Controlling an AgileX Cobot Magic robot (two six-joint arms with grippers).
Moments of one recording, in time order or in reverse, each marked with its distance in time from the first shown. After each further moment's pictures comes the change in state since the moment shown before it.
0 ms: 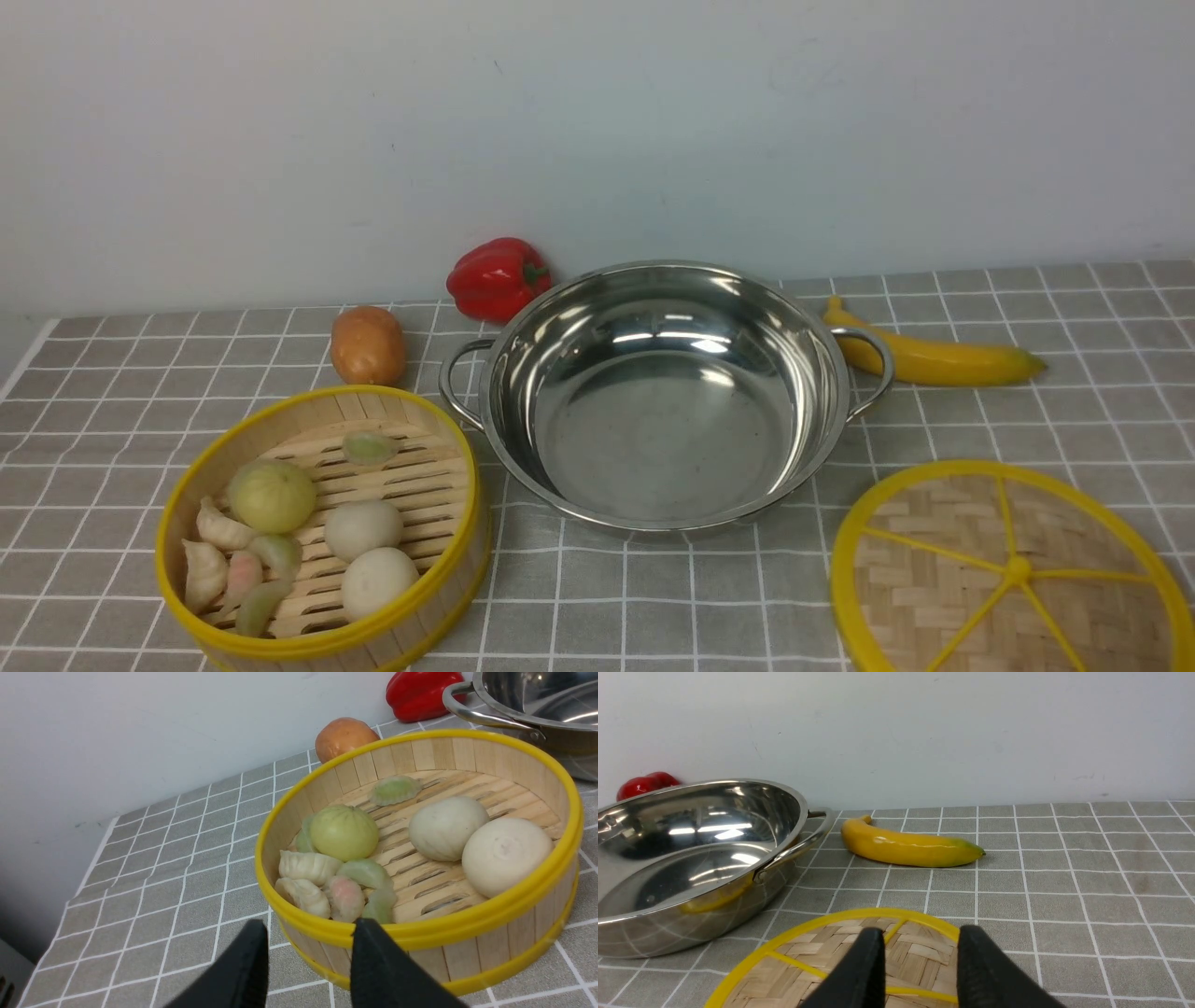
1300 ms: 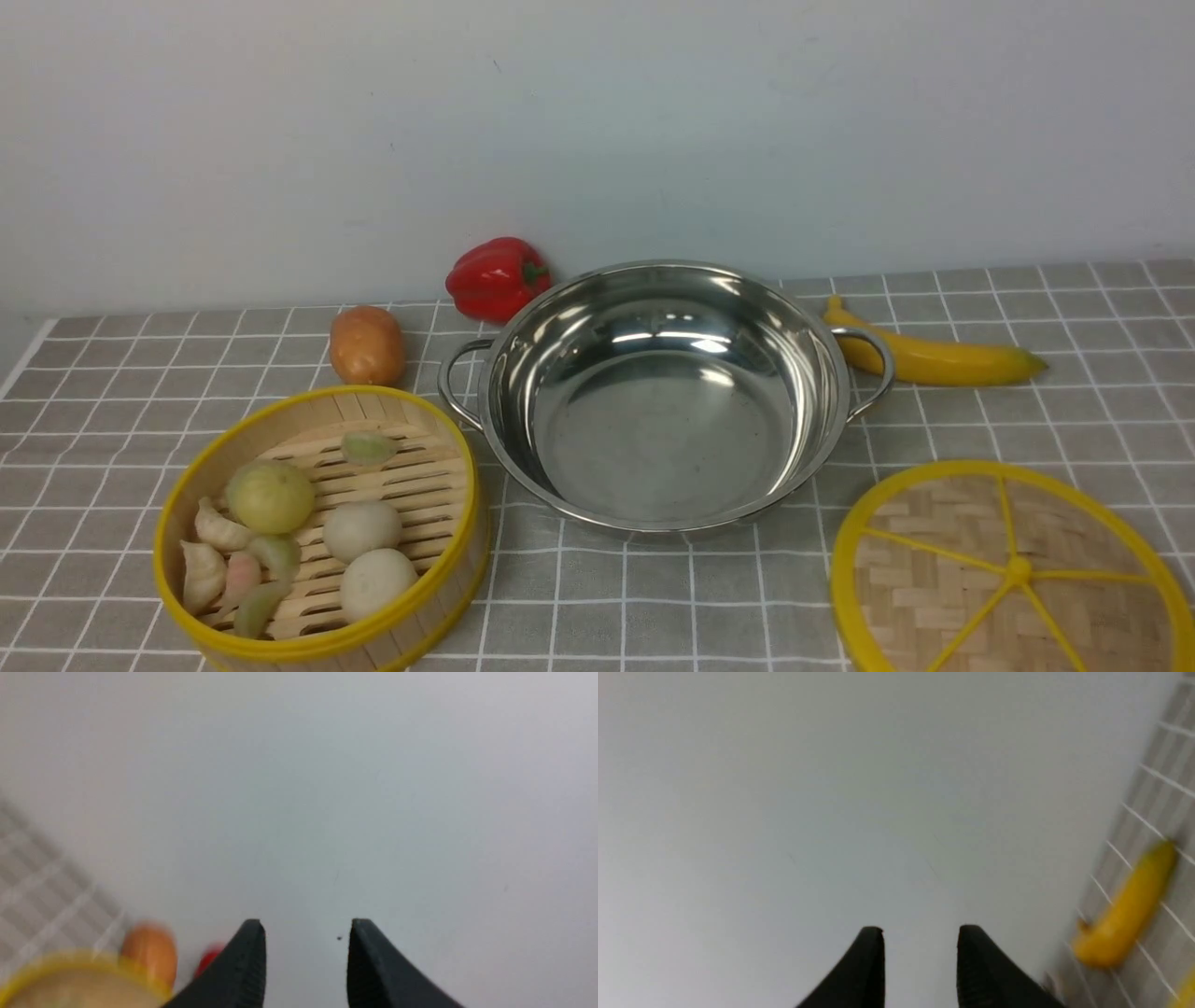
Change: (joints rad) right arm 0.000 0.001 -0.073 0.860 -0.395 0.271; left arm 0.000 -0.002 -0.078 -0.860 -0.471 -0.210
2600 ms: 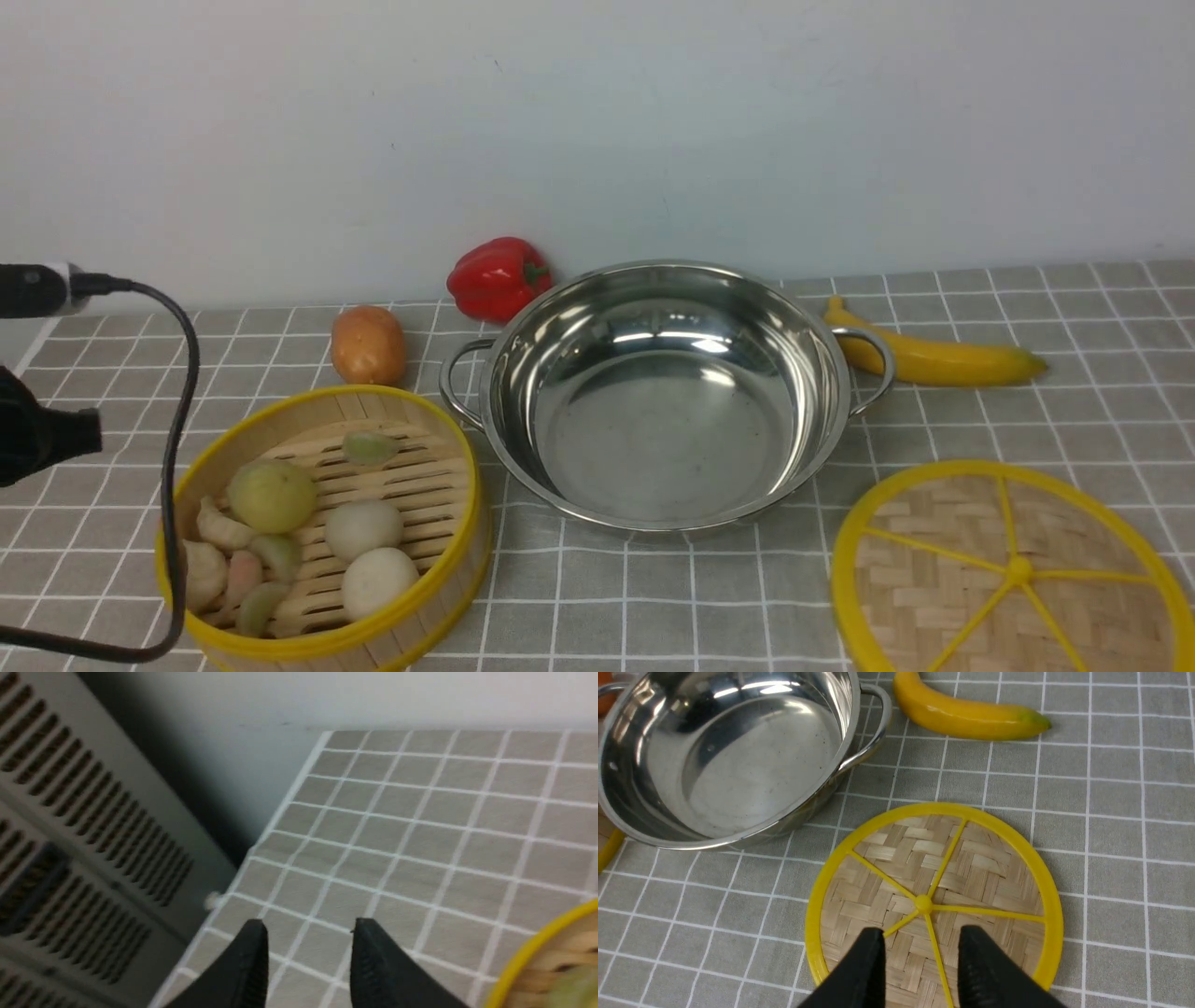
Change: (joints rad) right arm 0.000 0.705 -0.756 -0.693 1.118 -0.373; left arm 0.000 1.175 -0.552 -1.022 -0.408 1.782
